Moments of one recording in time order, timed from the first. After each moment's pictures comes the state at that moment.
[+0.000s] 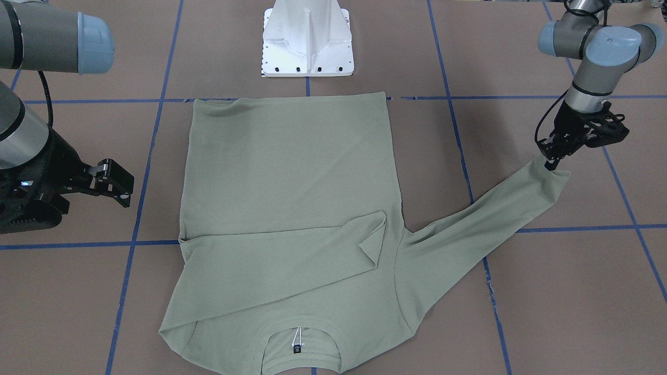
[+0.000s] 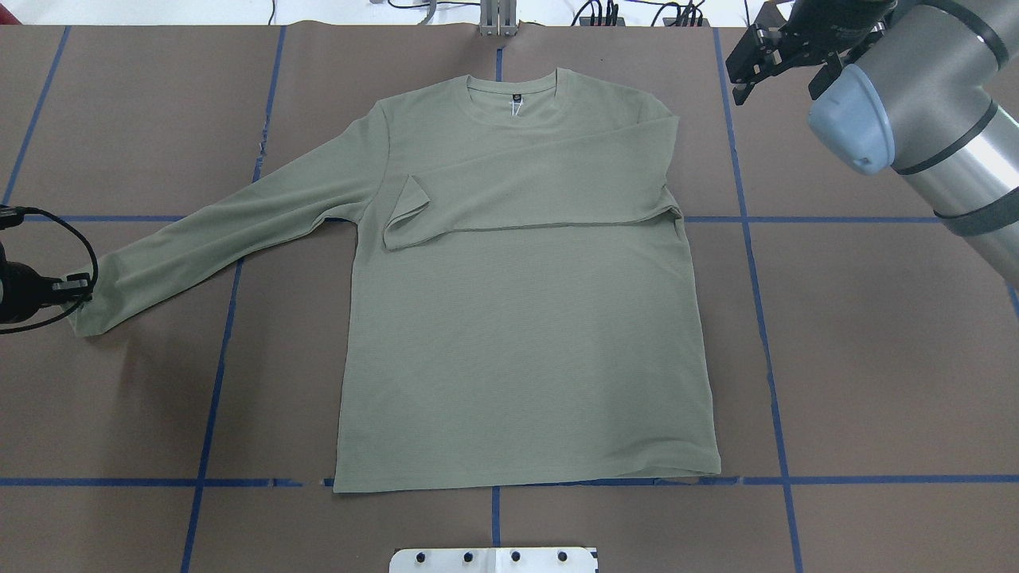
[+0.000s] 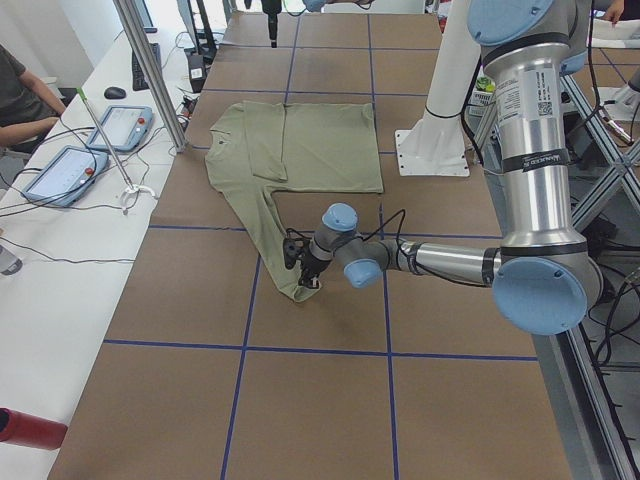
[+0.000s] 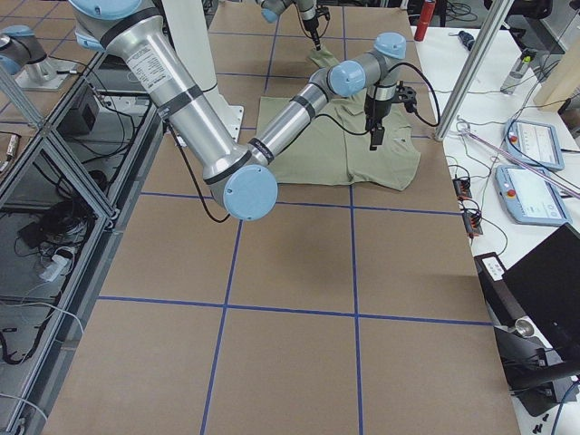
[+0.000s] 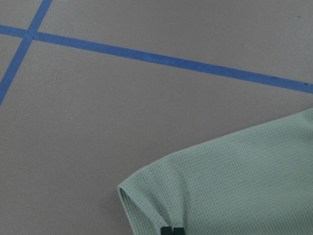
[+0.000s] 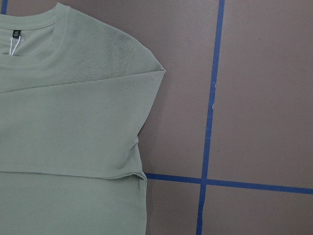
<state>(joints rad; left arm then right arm) -0.80 -1.41 -1.84 -2.23 -1.79 -1.22 1.10 -0.94 1.72 -1.88 2.22 0.57</state>
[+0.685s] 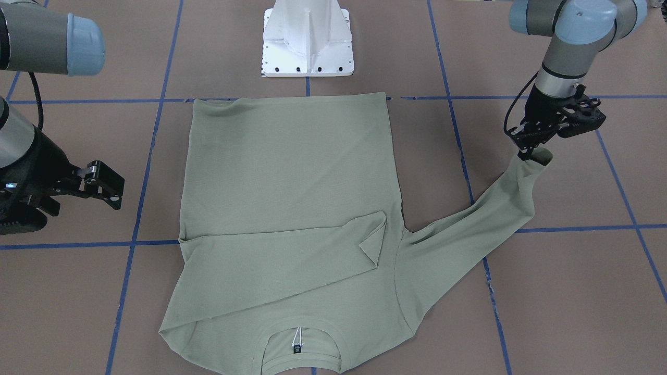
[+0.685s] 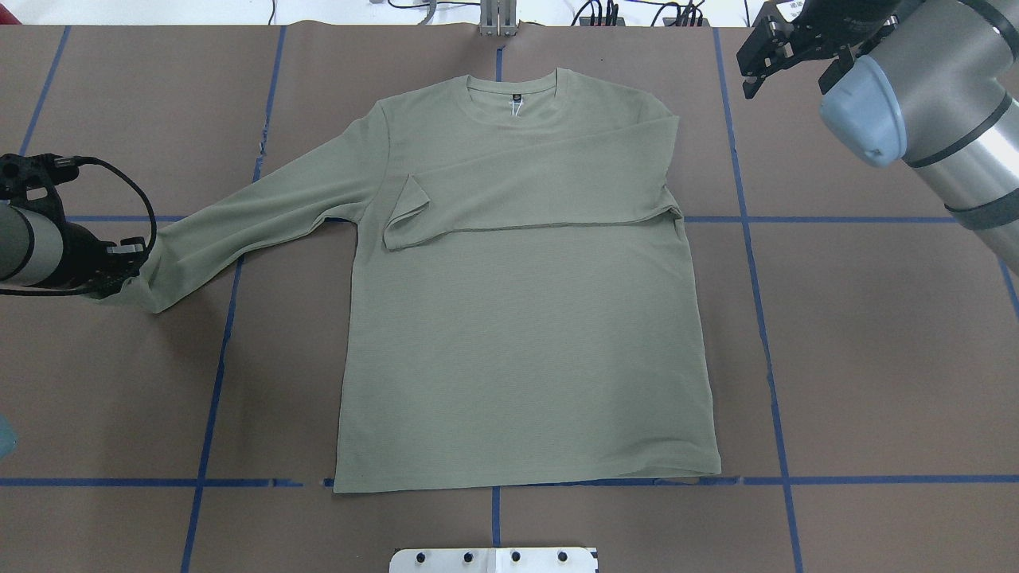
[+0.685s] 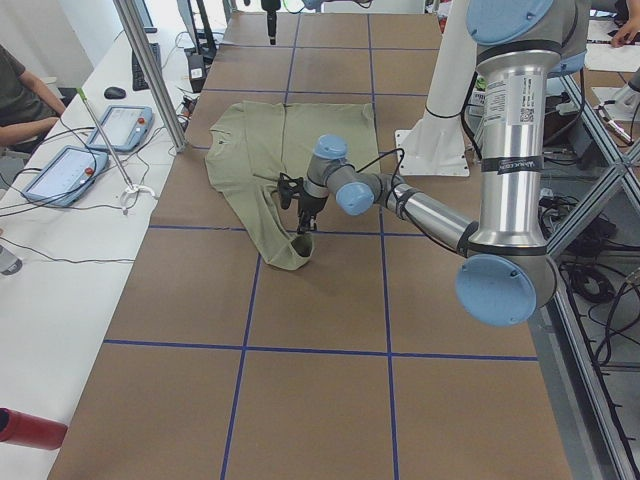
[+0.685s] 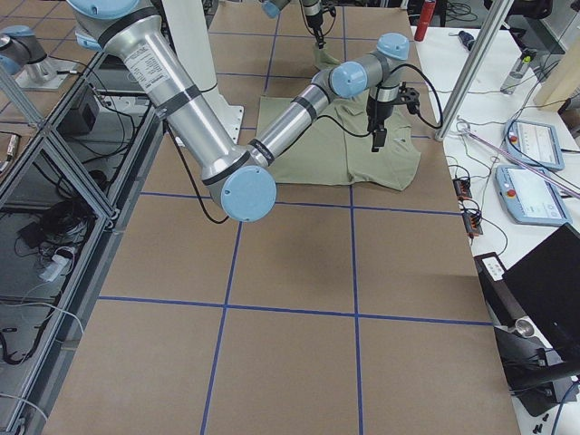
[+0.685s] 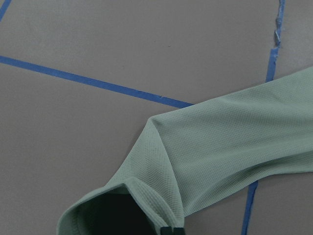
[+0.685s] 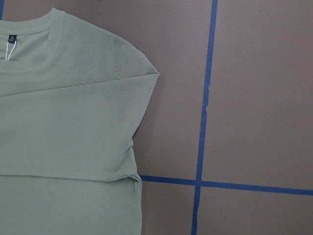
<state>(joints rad) -0.80 -1.55 -2.00 -1.89 -1.81 -1.27 1.11 -0.94 1.71 -1.88 2.23 0.56</state>
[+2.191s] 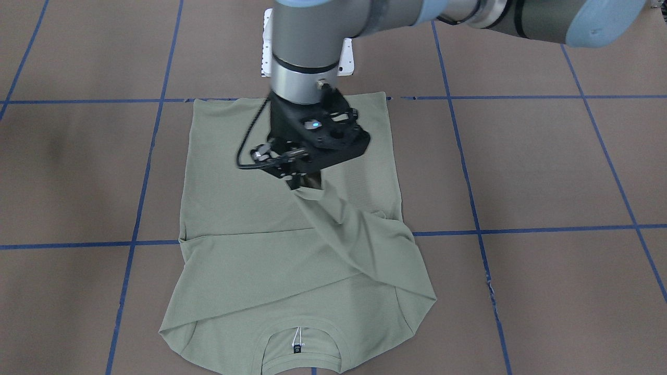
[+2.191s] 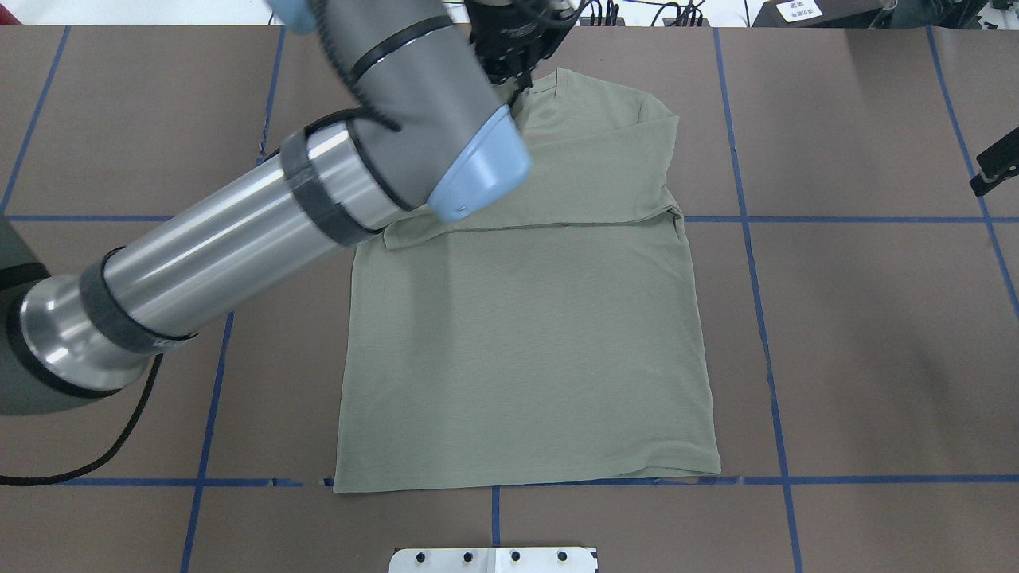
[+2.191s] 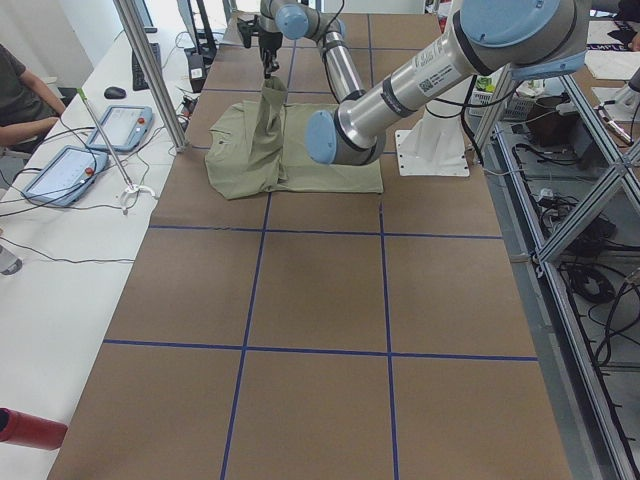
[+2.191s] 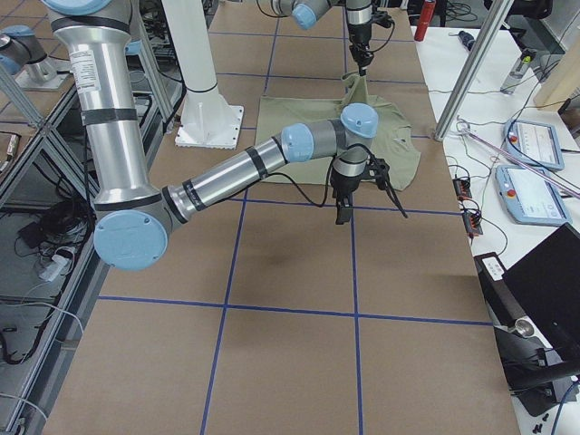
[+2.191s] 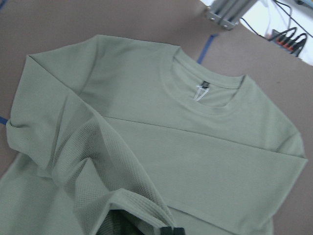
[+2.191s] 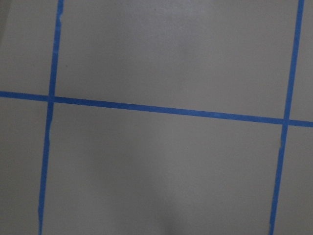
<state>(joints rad) -0.76 -2.83 -1.32 -1.47 -1.96 -1.58 1.34 -1.45 1.93 -1.88 2.30 0.20</state>
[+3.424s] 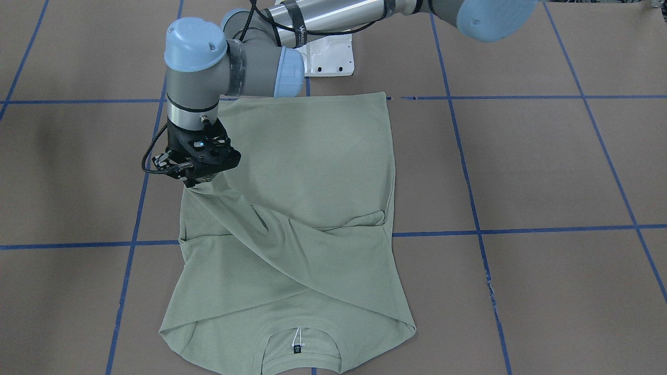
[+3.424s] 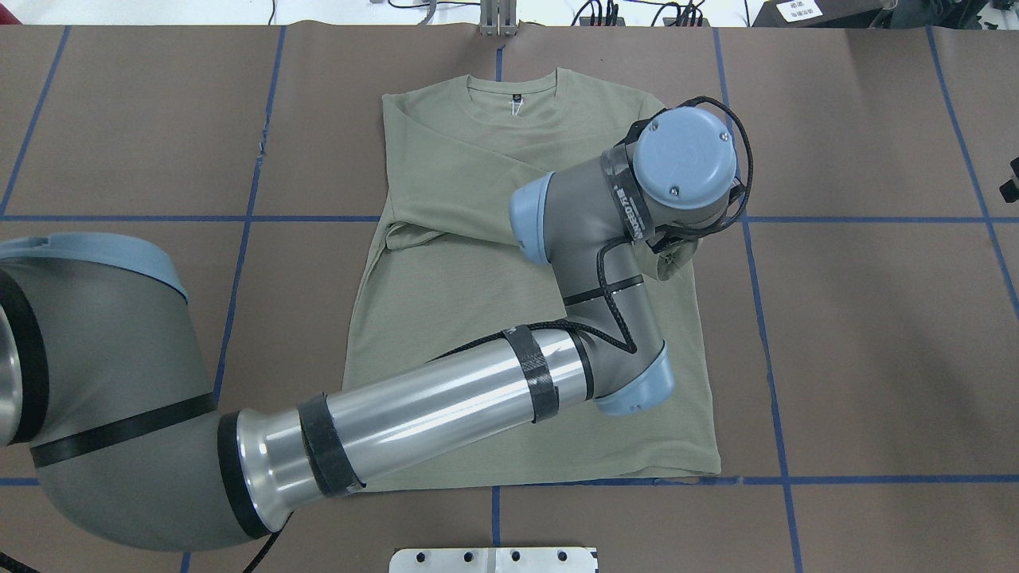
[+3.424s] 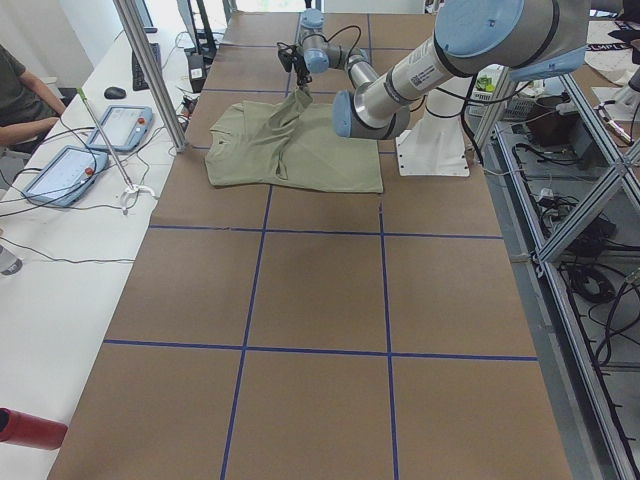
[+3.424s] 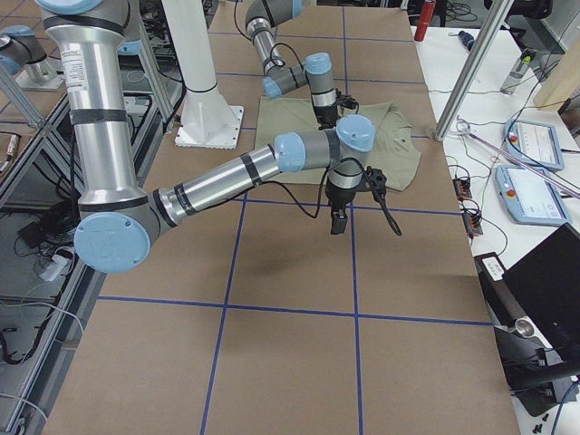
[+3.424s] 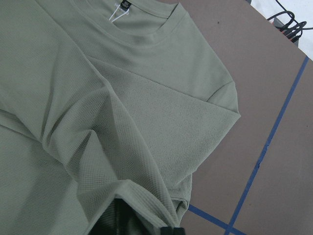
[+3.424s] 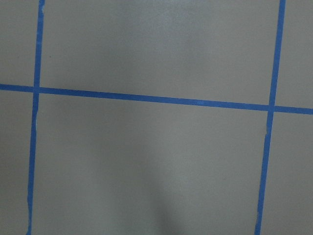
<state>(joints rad) -0.44 -2.95 -0.80 -2.19 -1.66 -1.87 1.37 -1.47 1.93 -1.88 2.32 0.18</state>
